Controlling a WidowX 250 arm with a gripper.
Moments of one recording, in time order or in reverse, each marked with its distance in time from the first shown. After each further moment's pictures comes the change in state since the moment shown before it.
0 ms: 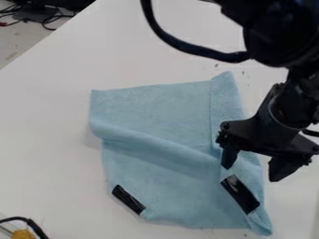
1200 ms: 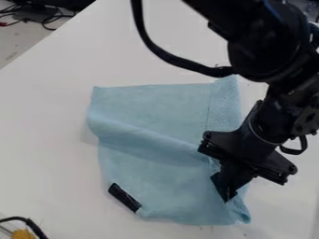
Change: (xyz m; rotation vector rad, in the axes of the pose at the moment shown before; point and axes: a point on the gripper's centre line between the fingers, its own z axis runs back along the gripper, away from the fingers) arm -0.016 0.017 -0.020 0.063 0.072 -0.113
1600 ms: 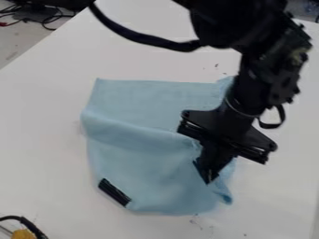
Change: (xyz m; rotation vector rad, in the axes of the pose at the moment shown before) arm 0.003 0.027 0.015 0.006 0.027 0.020
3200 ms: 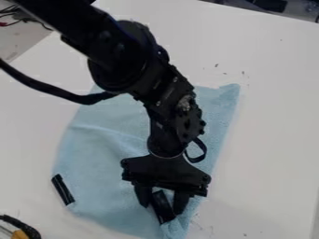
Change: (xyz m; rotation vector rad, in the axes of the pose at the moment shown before) arm -0.040 0.045 -0.055 -0.181 0.058 0.088
